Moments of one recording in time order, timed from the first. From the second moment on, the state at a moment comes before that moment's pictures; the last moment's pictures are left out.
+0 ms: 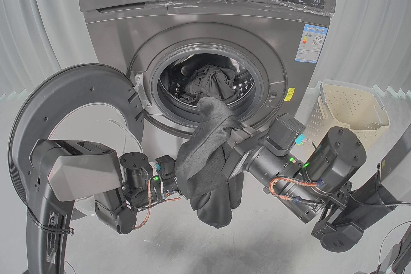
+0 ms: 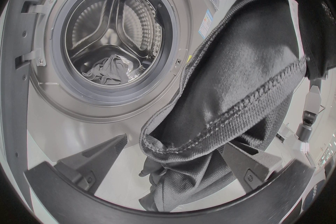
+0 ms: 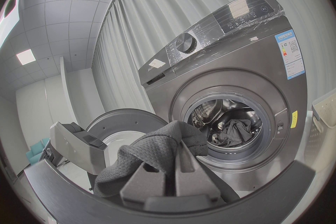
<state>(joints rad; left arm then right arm) -0.45 2.44 -0.76 -1.55 -0.42 -0.07 0.89 1.94 -0.67 -1.54 -0.17 0.14</state>
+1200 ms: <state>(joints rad) -0.41 2.32 -0.65 -1.55 -0.39 -0.05 0.80 1.94 -0.64 -1.54 -0.18 0.14</state>
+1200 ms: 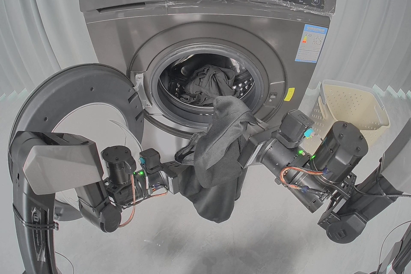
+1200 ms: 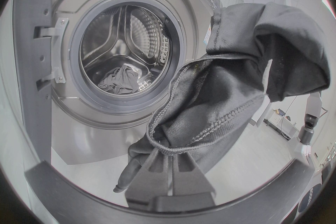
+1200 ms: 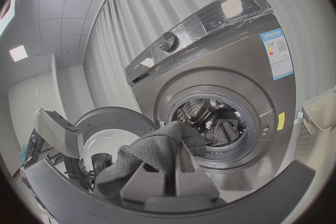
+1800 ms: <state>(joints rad) -0.41 2.27 -0.55 -1.55 -0.40 -0.02 0.81 1.94 -0.65 -1.54 -0.18 0.15</state>
